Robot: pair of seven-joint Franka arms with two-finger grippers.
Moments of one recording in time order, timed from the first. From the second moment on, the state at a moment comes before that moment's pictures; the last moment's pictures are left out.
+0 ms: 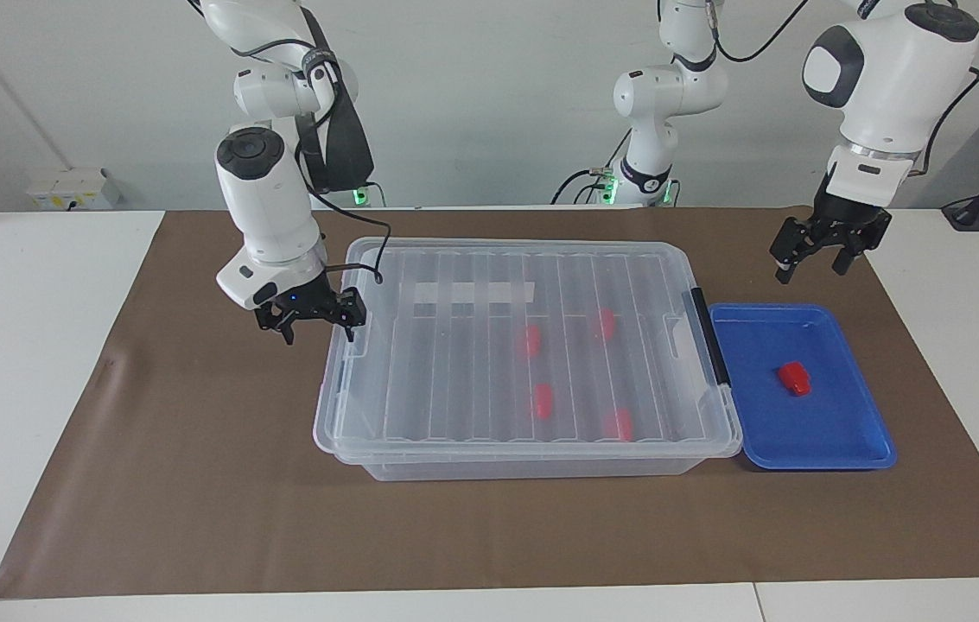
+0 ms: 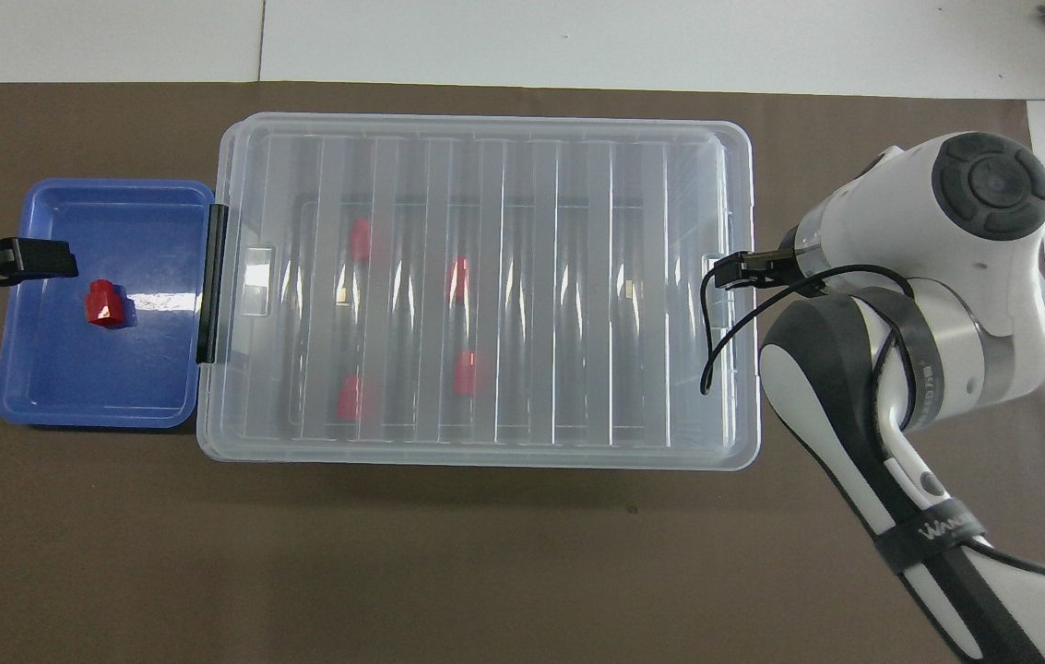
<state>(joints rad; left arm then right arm) 0.11 -0.11 -0.09 -1.89 0.00 2.02 -0.10 0.19 0.17 0.01 -1.81 -0.05 2.04 0.21</state>
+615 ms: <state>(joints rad) 0.21 0.11 -0.08 -1.99 0.00 2.43 -0.09 0.16 0.17 0.01 -1.80 -0.14 2.04 0.21</state>
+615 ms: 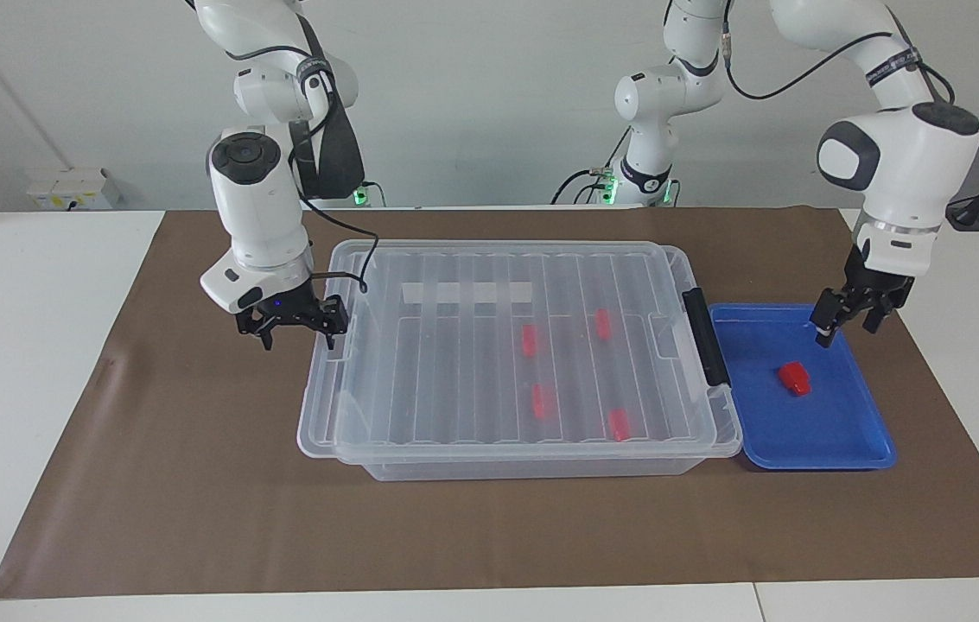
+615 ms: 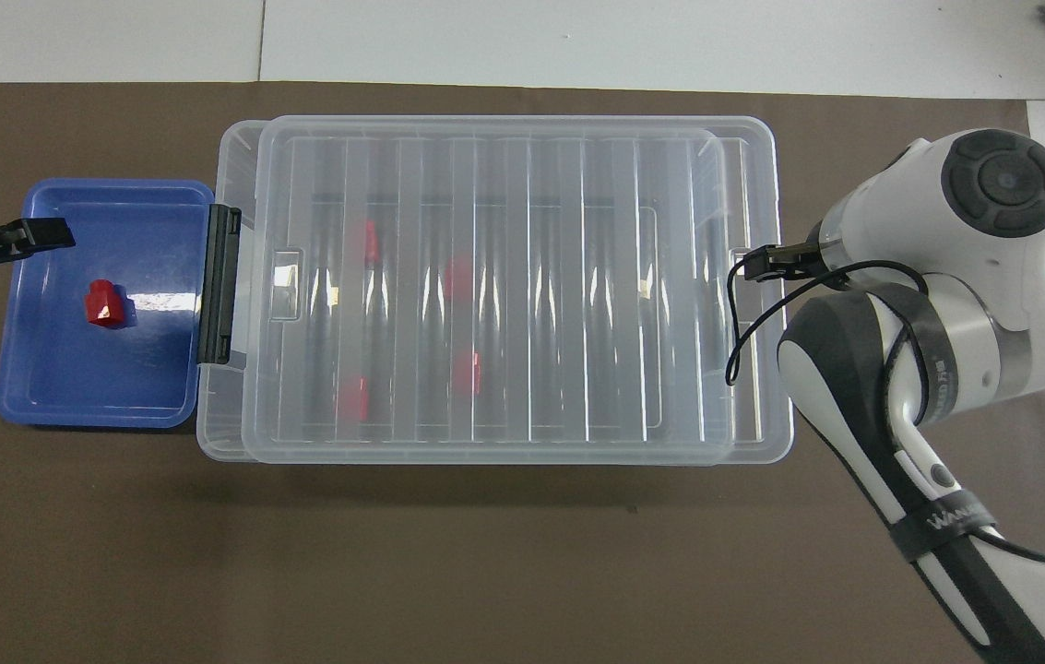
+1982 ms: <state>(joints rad) 0.26 0.30 -0.09 -2.13 0.00 2.71 0.01 0.06 0.17 0.01 -1.80 -0.21 2.04 0.20</state>
